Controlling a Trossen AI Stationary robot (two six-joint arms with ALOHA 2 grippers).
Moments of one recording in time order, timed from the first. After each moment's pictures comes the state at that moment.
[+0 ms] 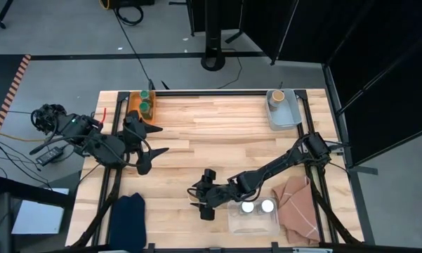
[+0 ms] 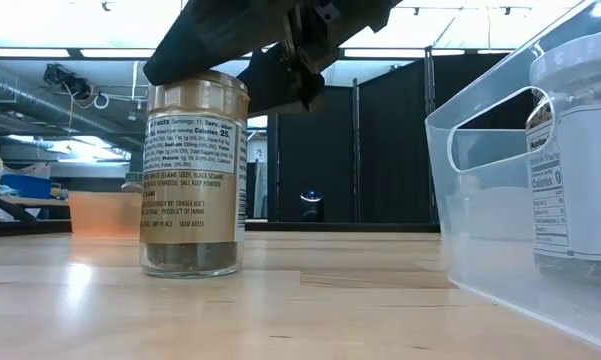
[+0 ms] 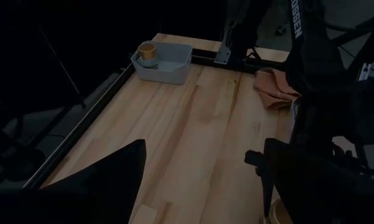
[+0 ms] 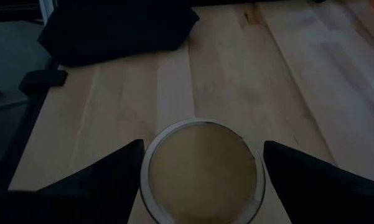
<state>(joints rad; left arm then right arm) -0.51 1.13 1.52 -1.02 -0.74 -0.48 0.40 2.06 1.44 -0.03 0.34 0.35</state>
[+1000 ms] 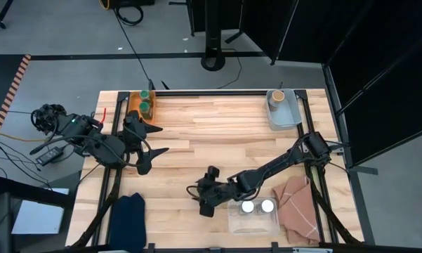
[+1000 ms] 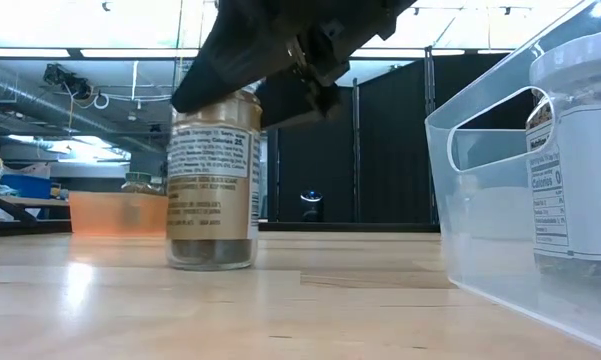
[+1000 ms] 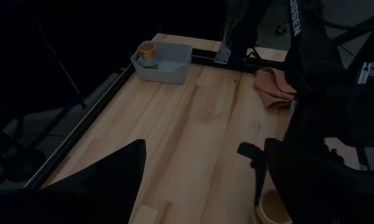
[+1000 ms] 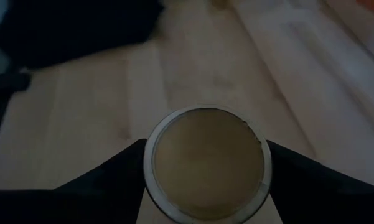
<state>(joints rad) -0.51 1.13 1.52 -1.03 -0.74 -0.48 0.39 2.06 1.44 -0.12 0.41 0.45</state>
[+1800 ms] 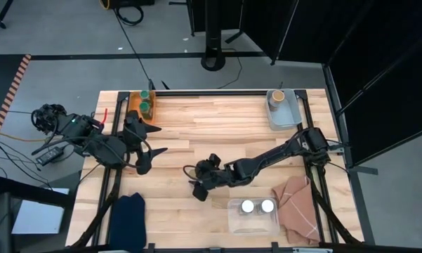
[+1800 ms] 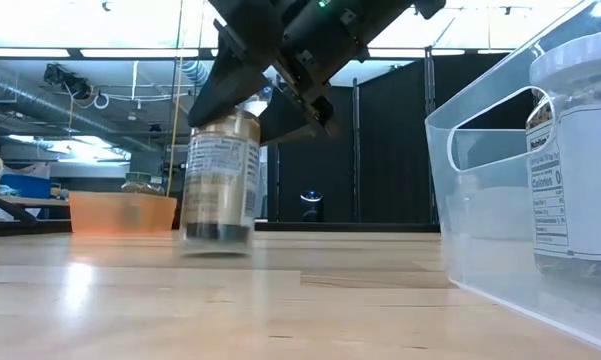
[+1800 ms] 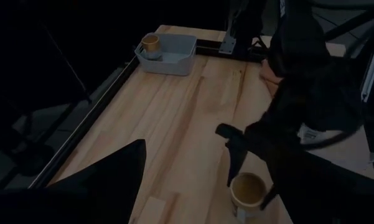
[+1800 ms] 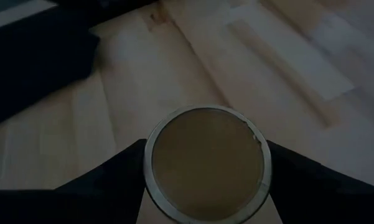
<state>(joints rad) -0.51 1.13 1.52 -1.08 -0.74 -0.48 0.28 2.03 1.44 -0.14 0.41 0.60</state>
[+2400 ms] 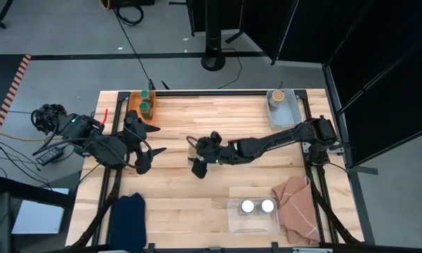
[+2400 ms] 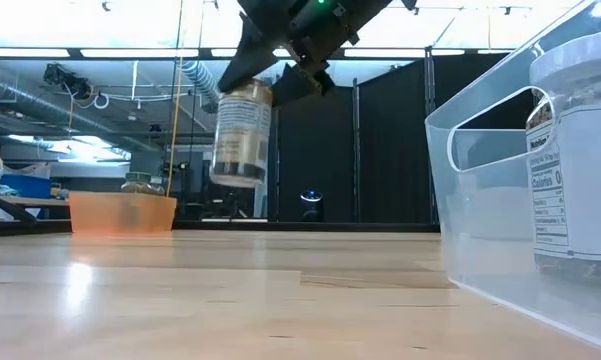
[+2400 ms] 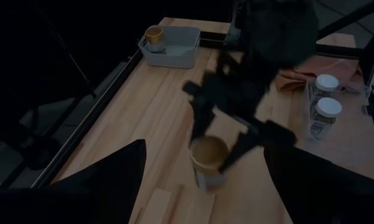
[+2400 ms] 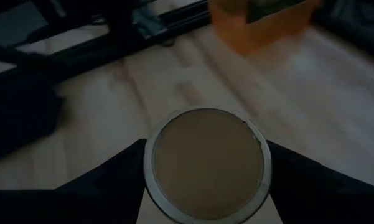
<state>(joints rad) -0.51 1.13 1.52 -1.12 -0.74 -0.50 0.13 1.90 1.44 -0.18 0.40 0.47</state>
